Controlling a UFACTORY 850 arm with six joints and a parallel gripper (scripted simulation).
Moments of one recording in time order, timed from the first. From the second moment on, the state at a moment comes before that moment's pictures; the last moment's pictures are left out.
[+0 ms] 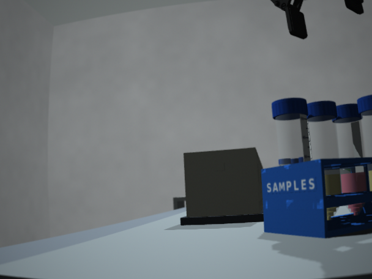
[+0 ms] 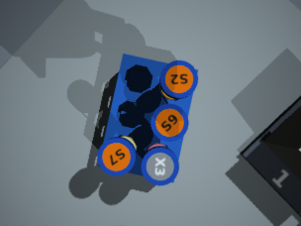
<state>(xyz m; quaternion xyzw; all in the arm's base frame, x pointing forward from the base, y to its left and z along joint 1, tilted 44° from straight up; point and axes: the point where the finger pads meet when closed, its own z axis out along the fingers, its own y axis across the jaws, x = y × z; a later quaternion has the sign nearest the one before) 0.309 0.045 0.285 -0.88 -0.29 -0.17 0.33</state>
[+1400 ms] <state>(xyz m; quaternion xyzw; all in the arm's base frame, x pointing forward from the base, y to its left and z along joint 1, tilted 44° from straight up) 0.365 -0.088 0.171 -0.92 0.07 -0.03 0.37</state>
